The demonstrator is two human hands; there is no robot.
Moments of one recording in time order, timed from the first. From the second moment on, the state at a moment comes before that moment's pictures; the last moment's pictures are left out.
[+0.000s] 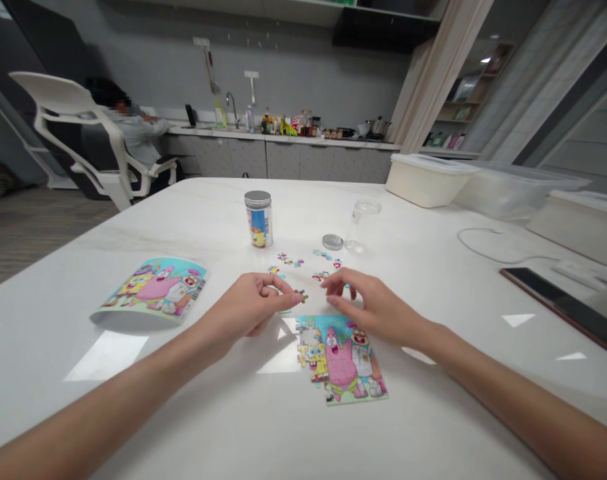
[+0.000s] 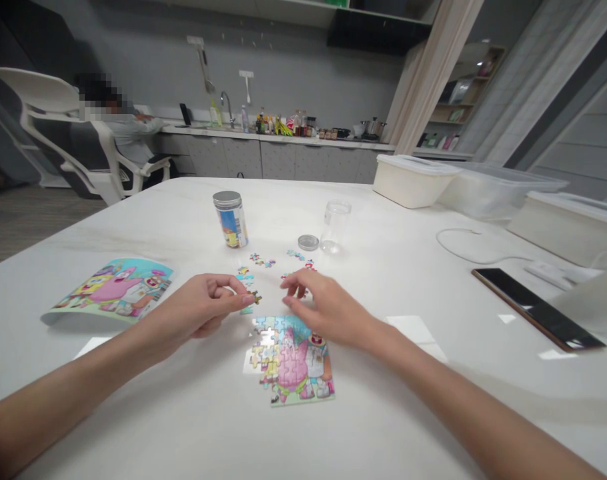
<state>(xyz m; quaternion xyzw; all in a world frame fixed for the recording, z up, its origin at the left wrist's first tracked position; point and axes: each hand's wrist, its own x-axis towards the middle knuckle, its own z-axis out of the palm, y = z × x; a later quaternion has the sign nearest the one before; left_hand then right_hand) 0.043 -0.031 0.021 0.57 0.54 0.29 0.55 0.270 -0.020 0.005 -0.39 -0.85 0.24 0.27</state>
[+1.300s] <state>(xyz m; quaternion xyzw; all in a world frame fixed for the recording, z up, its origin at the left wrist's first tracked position) 0.037 -0.027 0.011 0.69 0.51 0.16 0.49 0.251 -0.034 -0.003 -0.42 -0.75 0.40 0.31</state>
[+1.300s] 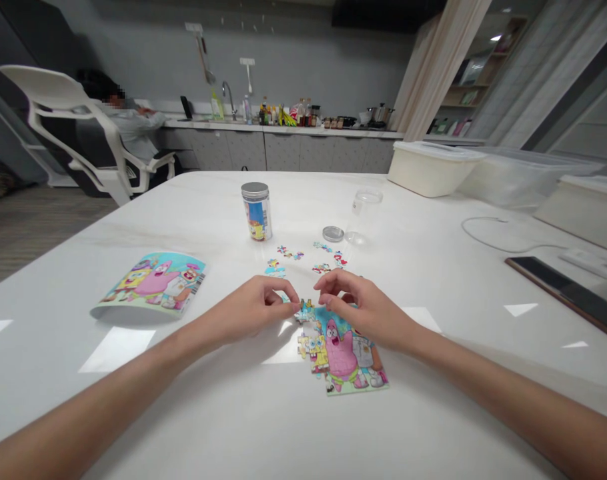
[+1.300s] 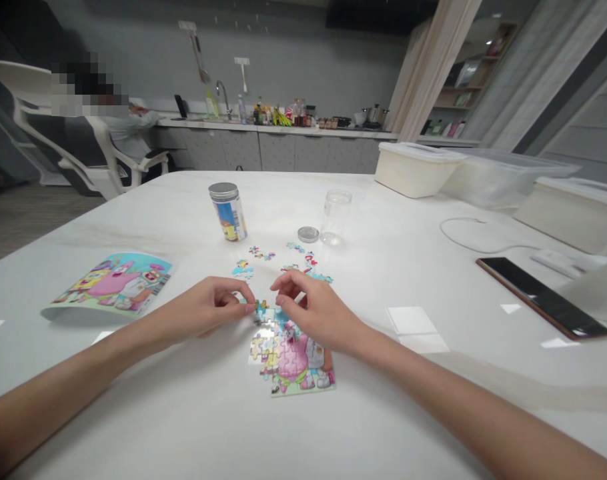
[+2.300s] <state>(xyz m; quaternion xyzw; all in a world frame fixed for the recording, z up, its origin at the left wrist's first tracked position) 0.035 -0.024 0.013 0.67 0.52 0.26 0.47 0.251 -0.036 -0.001 -0.41 -0.76 0.40 0.30</state>
